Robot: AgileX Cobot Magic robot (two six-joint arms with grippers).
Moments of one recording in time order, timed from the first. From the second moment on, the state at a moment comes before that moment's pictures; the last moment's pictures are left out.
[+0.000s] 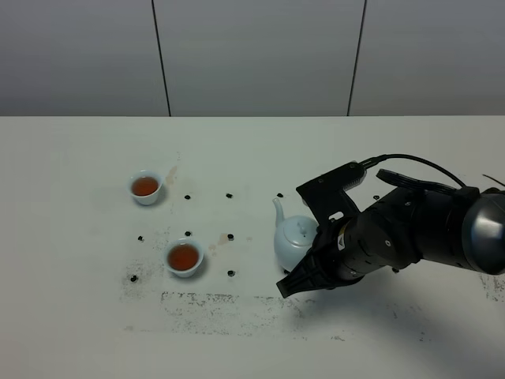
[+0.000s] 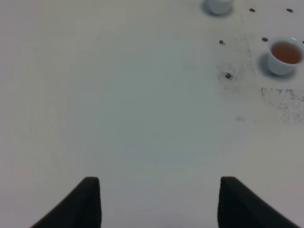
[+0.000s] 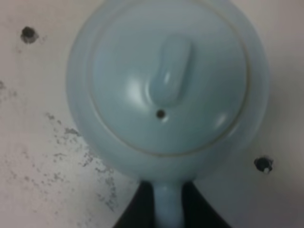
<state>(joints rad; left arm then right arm) 0.03 0.00 -0.46 -0.07 1.07 0.04 0.60 1.81 -1.03 -0.08 0.45 0.15</state>
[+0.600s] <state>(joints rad) 0.03 0.00 -0.46 -0.07 1.07 0.04 0.61 1.85 -1.03 -0.08 0.42 0.15</state>
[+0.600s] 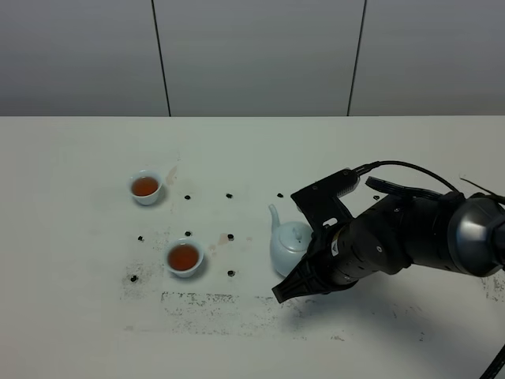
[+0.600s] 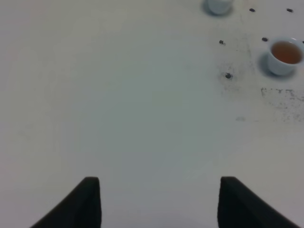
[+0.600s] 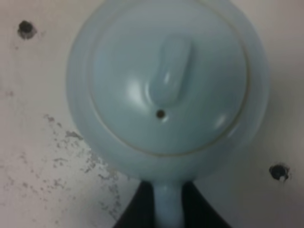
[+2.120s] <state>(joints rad) 0.03 0.00 -0.46 -0.07 1.07 0.04 0.62 1.77 -1.07 -0.02 0.55 0.15</state>
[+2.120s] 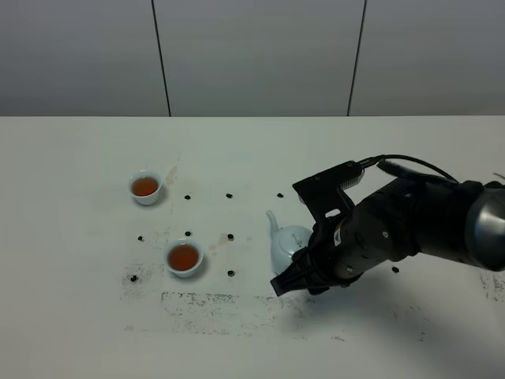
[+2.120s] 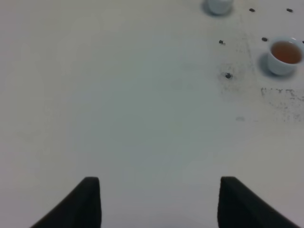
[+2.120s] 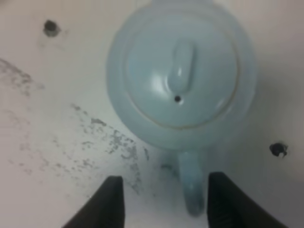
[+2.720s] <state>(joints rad) 0.03 0.00 -0.46 -0.07 1.07 0.04 0.31 1.71 -1.13 -0.04 0.57 0.12</state>
